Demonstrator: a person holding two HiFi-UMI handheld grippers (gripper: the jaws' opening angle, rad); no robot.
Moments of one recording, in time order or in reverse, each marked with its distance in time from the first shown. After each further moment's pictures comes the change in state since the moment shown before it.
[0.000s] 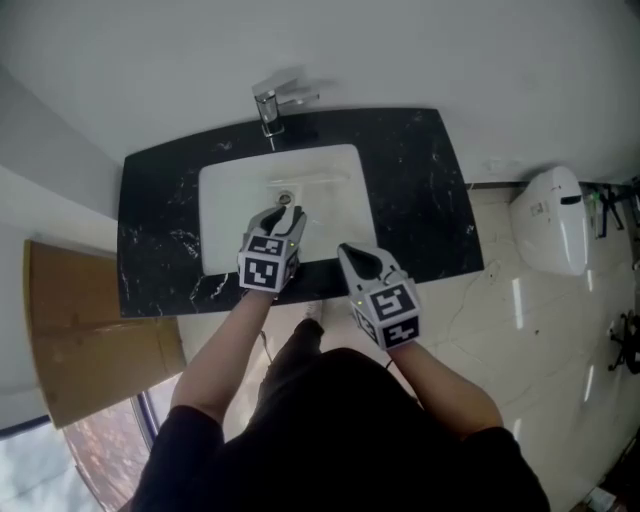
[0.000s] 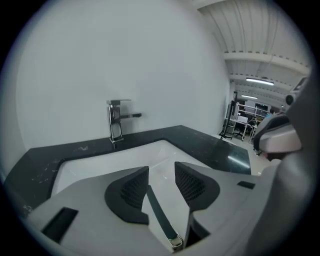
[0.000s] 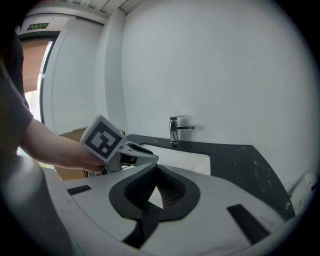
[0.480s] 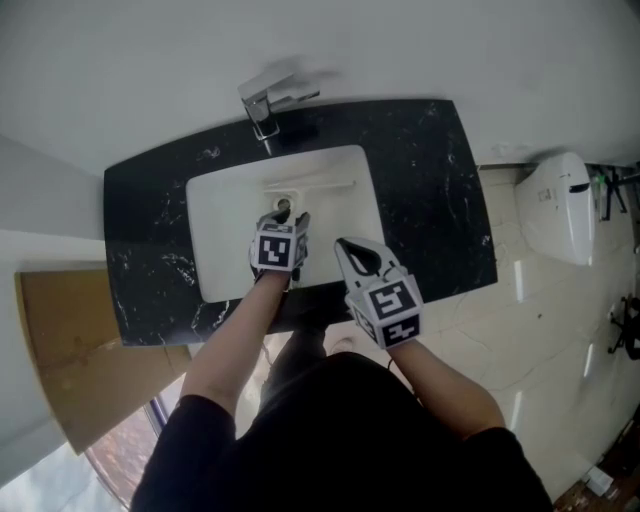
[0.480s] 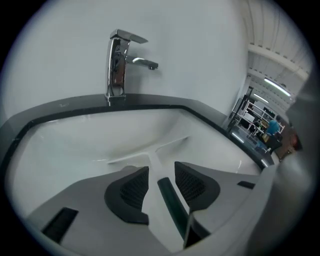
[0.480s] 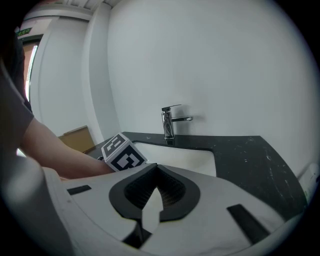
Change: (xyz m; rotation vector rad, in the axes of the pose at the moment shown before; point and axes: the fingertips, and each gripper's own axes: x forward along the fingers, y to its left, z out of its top) left arm 0.113 0.041 -0.073 -0.156 0.290 -0.037; right arm 0.077 -0.034 0.004 0.074 0.068 -0.002
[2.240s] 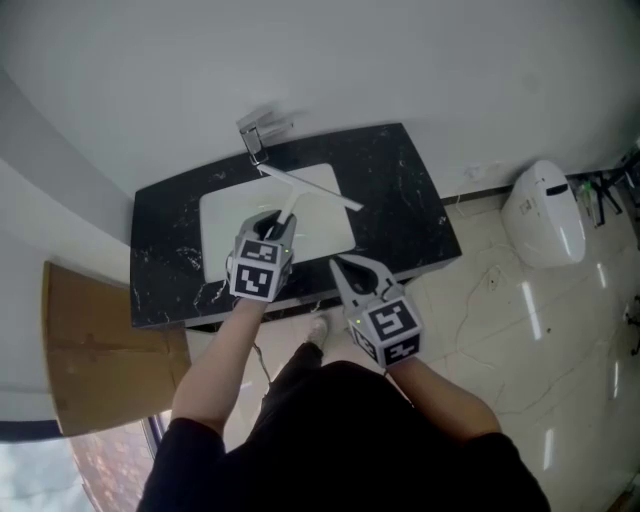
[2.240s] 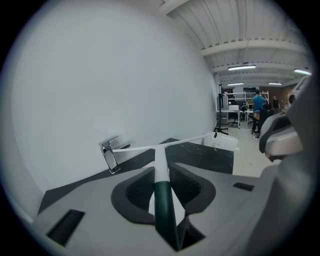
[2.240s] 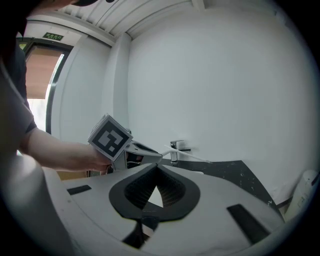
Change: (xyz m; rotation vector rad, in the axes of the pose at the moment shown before) left arm -0.226 -0.137 0.072 0.390 -0.372 0.088; right arm -0.192 0.066 0.009 -0.063 -0.296 -0.008
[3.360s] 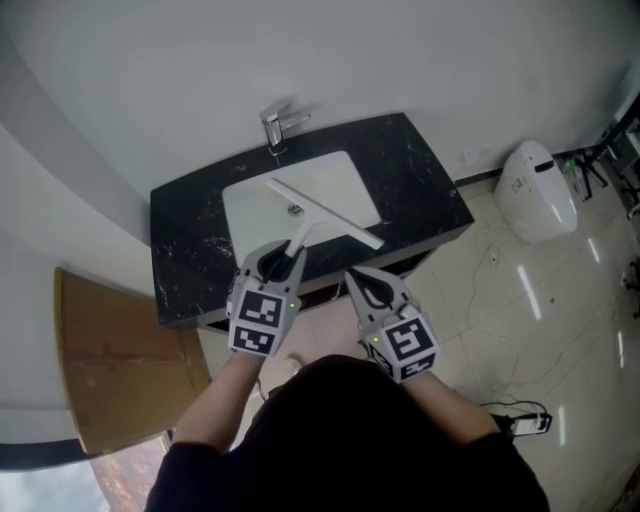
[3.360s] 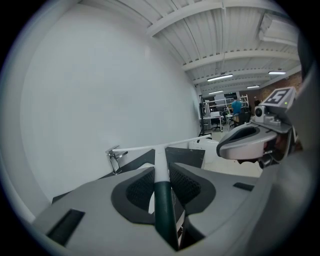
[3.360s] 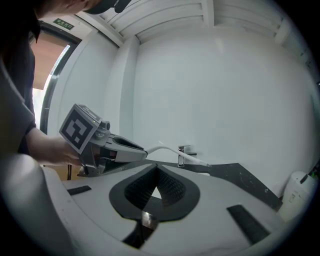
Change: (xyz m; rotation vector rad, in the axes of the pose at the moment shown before) left arm -0.168 -0.005 -0.031 0.090 -0.141 -0.145; right arm -0.021 0.125 -0.007 -0.051 -0.074 -0.095
